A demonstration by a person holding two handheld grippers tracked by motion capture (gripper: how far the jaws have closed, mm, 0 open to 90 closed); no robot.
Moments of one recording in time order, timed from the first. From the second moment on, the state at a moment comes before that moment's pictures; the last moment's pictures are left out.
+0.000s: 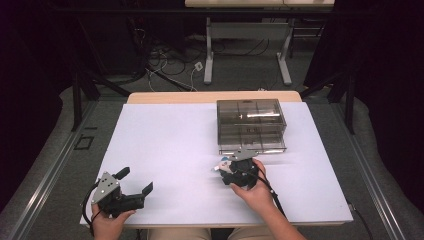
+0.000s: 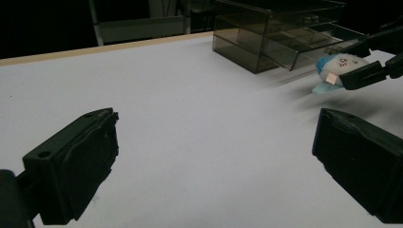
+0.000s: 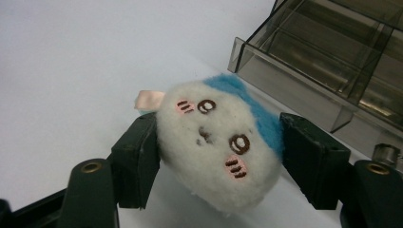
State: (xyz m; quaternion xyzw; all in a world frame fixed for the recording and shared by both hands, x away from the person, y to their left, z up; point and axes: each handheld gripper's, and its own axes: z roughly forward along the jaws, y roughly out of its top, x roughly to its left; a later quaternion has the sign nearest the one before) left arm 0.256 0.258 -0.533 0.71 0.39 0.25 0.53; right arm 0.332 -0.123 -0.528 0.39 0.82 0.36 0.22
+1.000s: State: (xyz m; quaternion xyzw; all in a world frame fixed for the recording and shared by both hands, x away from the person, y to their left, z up) left arm 0.256 0.257 -0.533 0.71 0.40 0.25 0.53; right arm 0.336 -0.169 -0.501 0.39 0.81 0.35 0.25
